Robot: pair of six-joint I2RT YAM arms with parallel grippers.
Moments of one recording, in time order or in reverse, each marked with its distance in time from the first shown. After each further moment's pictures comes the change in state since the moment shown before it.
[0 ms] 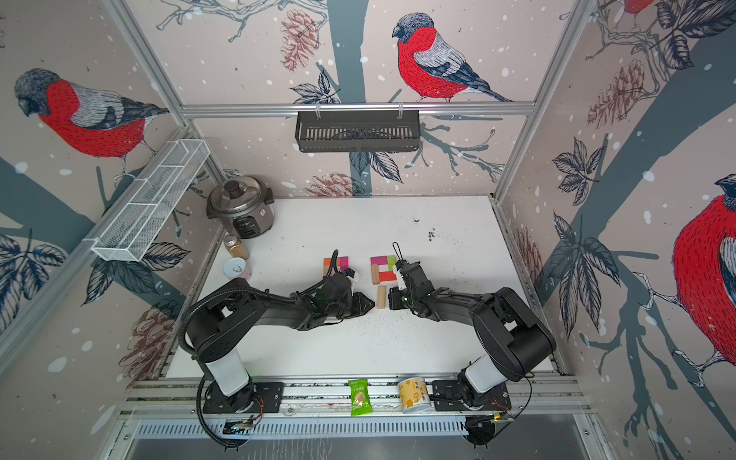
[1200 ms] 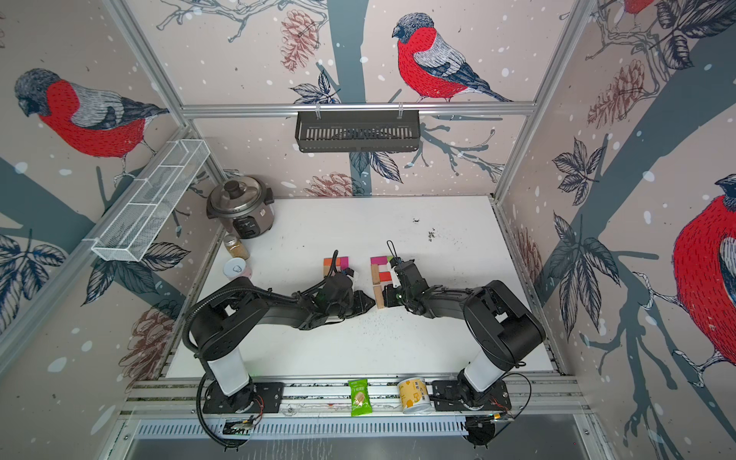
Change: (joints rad) left arm 0.004 0.027 0.018 0.014 -0.031 -0.069; right arm 0.027 0.068 0.037 0.060 0.003 0.000
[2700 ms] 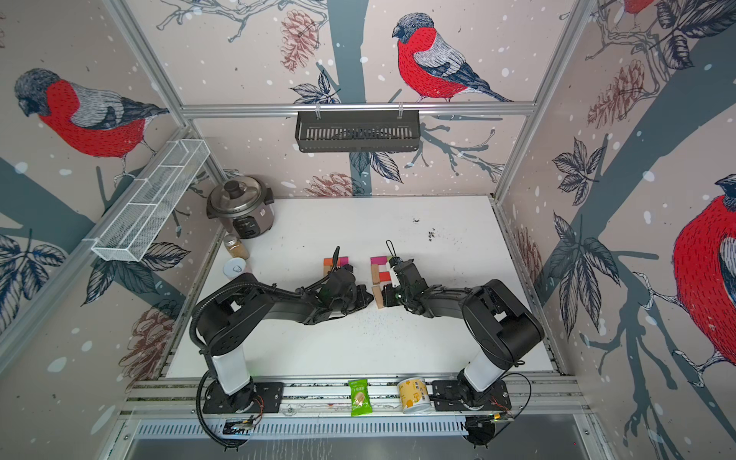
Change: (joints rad) left arm 0.016 0.045 0.064 -0.033 -0.050 -0.020; right arm 0.003 0.009 0.006 0.006 -0.001 0.000
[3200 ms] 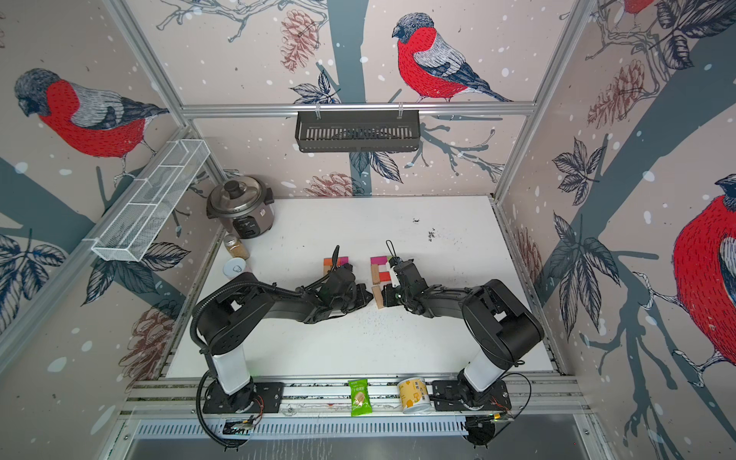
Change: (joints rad) left arm 0.007 0.004 0.008 -0.005 -0.004 0.000; right arm -0.001 0.001 0.000 0.000 0.000 0.000
